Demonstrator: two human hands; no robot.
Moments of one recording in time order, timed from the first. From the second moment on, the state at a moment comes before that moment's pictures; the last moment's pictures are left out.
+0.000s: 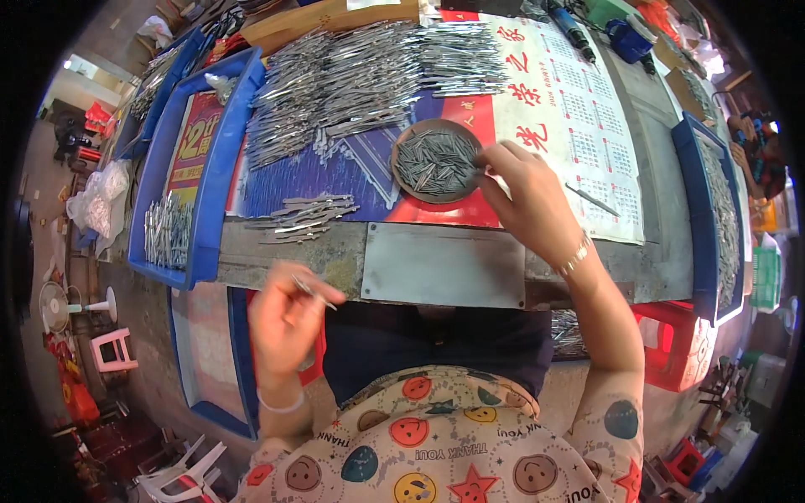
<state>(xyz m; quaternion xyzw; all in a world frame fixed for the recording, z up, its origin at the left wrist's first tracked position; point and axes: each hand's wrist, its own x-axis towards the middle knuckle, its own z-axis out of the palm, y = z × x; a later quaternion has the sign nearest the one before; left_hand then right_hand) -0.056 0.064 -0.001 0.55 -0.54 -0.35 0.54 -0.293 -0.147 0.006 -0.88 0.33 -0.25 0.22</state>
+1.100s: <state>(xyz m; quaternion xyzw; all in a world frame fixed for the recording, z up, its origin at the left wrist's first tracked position) -0.145 0.090 -0.026 0.36 -0.28 -0.64 0.61 -0.274 -0.159 0.008 -0.87 0.32 -0.23 0.31</state>
